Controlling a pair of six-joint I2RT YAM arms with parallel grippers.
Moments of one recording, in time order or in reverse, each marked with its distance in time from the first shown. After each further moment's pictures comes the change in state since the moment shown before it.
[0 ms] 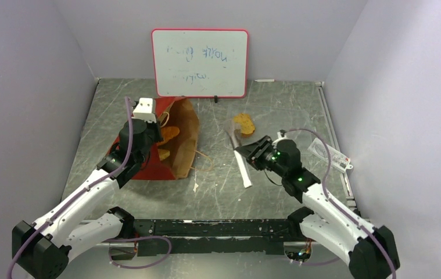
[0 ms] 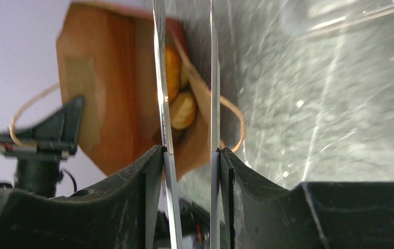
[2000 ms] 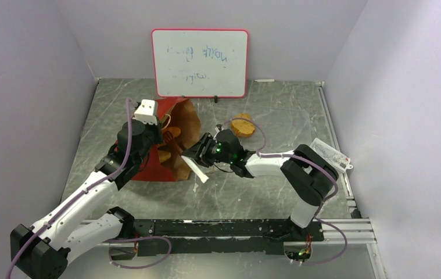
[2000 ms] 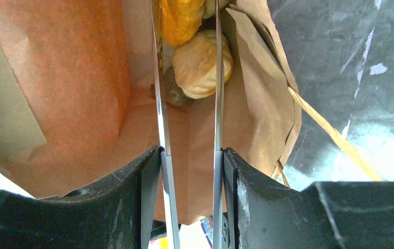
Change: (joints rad) left arm 0.000 -0.028 -0.006 -0.020 0.069 0.038; right arm 0.406 0.909 0.377 0.499 -0.073 0.085
